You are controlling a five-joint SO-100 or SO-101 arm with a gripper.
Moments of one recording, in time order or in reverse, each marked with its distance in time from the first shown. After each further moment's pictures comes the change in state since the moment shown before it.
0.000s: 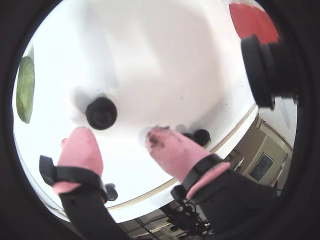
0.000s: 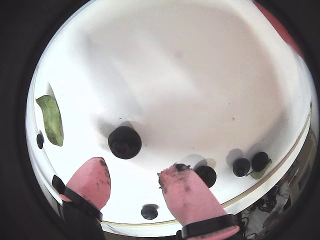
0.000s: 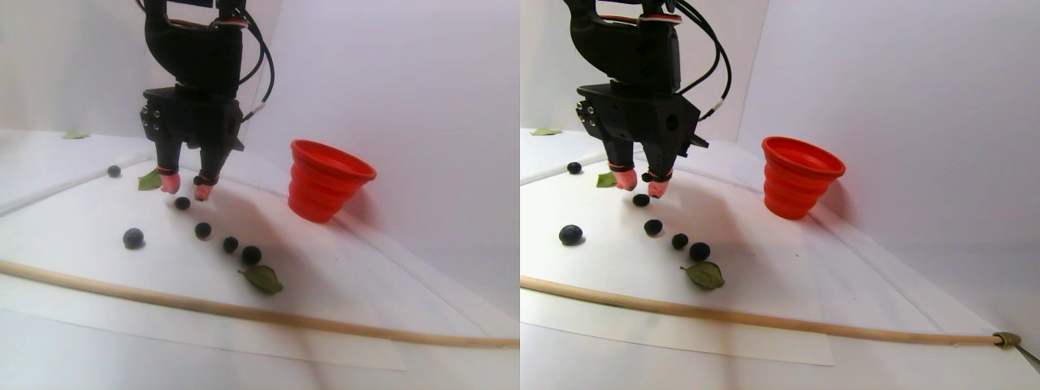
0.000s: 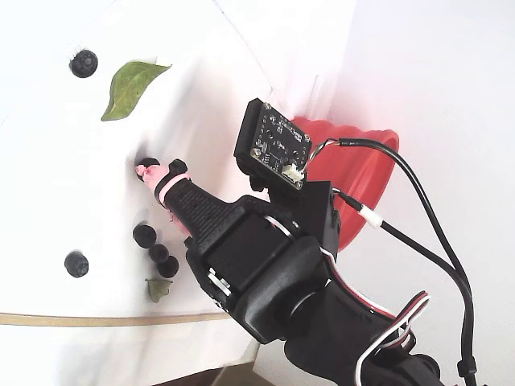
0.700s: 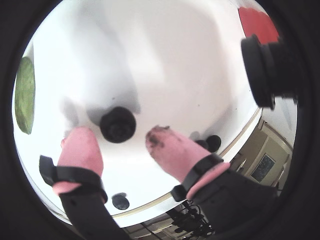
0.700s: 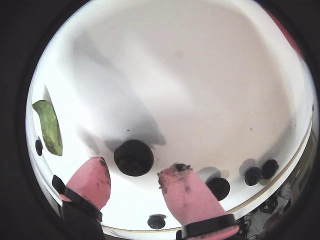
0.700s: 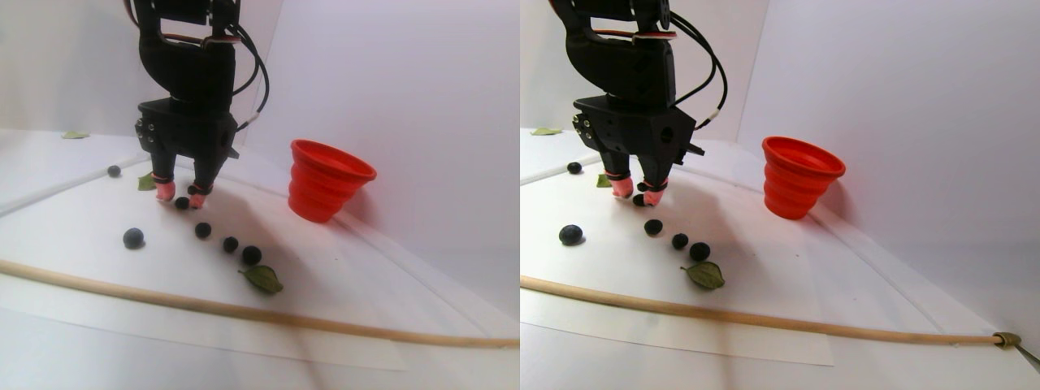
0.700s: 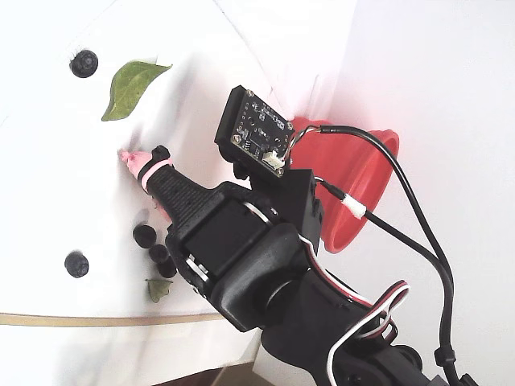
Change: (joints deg) arm -1.2 -5.1 -2.3 -3.7 1.4
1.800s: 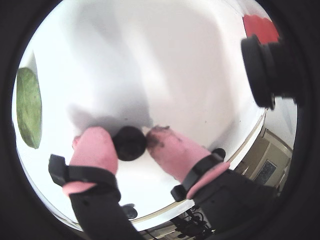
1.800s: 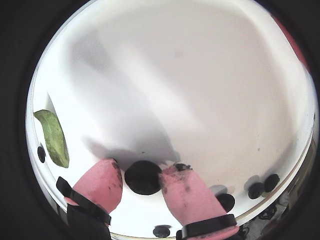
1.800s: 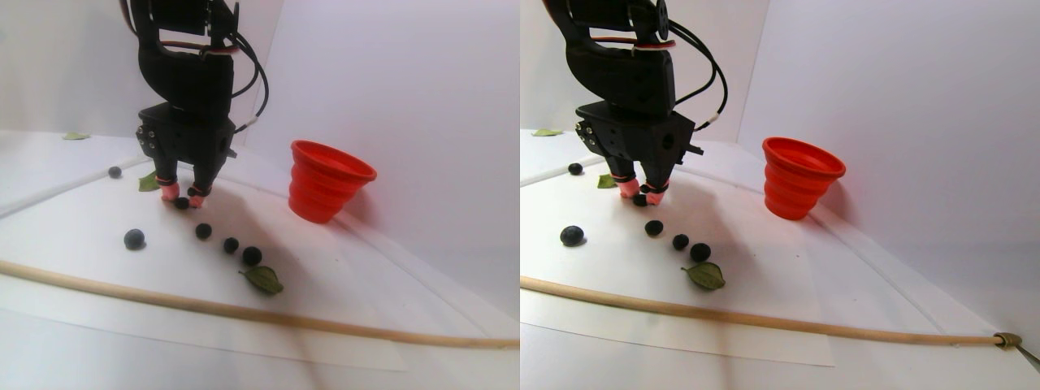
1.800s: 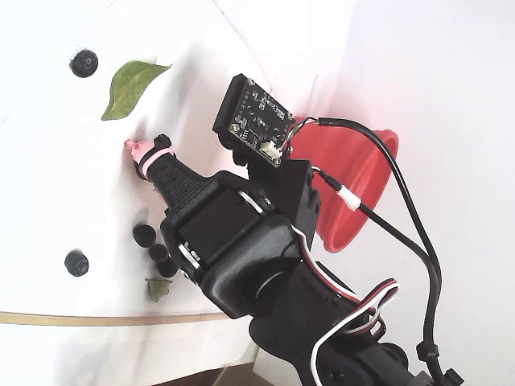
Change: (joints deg) arm 0.4 -3.8 0.0 -6.4 -0.7
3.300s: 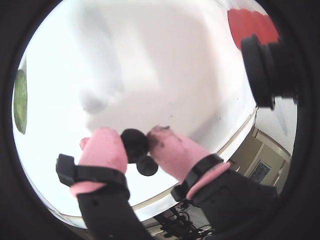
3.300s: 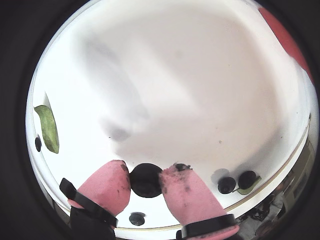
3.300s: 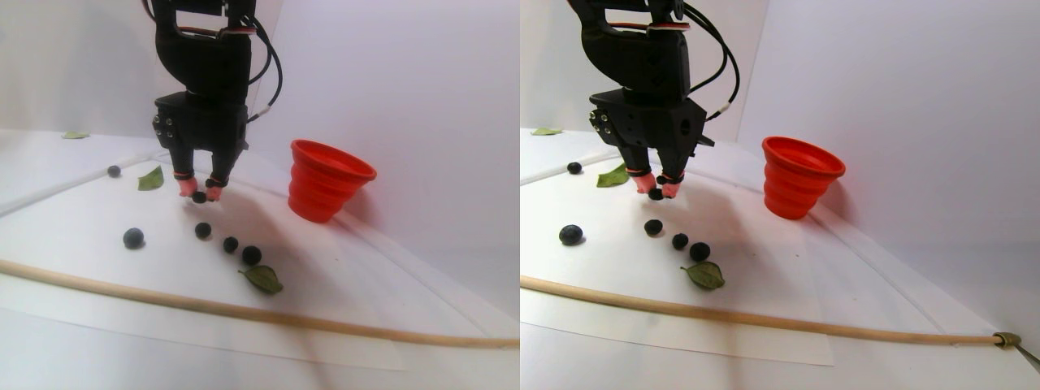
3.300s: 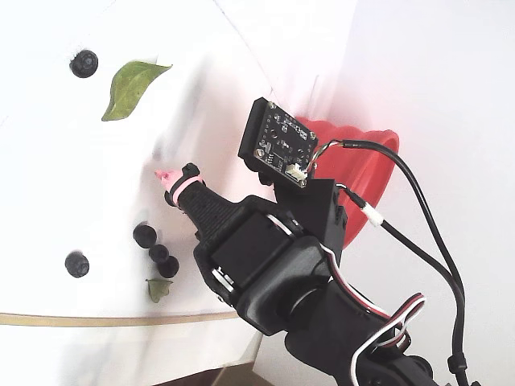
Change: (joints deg) arm 3.2 7.5 2.5 5.6 -6.4
